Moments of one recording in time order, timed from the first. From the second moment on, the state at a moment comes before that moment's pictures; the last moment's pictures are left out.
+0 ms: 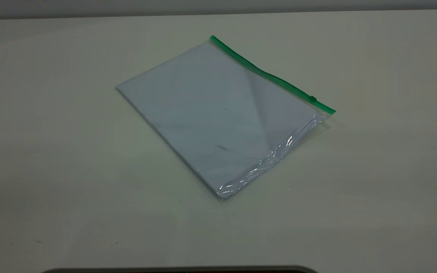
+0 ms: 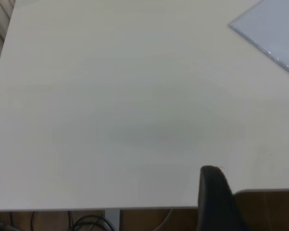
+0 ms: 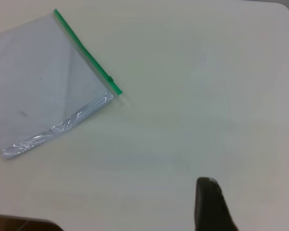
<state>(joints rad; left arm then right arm) 0.05 -0.02 -0.52 -0.01 1.16 0.06 0.05 -0.02 -0.48 0.07 1.13 -0.06</state>
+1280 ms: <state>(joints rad) 0.05 0.32 -0.52 -0.04 0.78 0.10 0.05 0.26 -0.48 0.20 0.91 -0.06</state>
